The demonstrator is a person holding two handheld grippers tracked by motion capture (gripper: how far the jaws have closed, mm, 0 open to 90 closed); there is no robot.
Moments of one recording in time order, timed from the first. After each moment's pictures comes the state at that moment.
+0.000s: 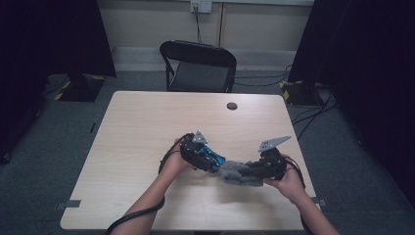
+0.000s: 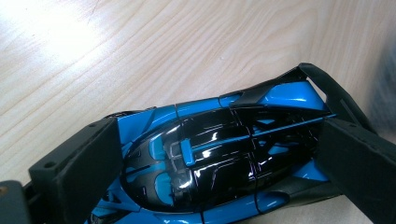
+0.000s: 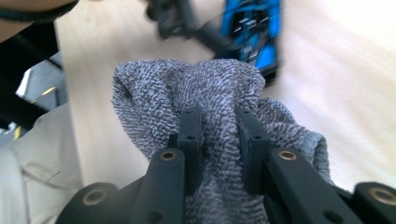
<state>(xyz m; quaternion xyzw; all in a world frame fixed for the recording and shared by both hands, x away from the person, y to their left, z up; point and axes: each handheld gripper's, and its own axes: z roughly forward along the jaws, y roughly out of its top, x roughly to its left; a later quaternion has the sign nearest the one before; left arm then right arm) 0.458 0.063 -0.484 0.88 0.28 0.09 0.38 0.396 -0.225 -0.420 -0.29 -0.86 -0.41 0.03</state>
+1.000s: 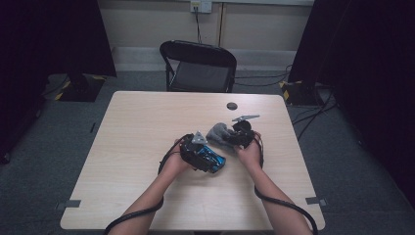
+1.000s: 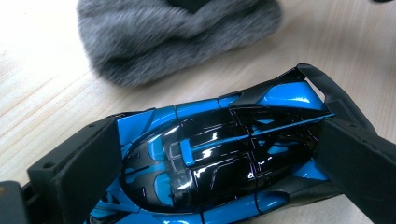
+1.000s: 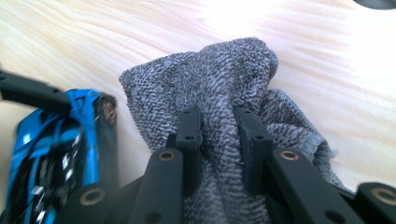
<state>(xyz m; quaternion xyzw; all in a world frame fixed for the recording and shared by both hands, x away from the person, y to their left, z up) 0.457 0.064 -0.486 0.87 0.27 0.09 0.39 0.514 -0.149 -0.472 -0.46 -0.80 -0.37 -0.11</state>
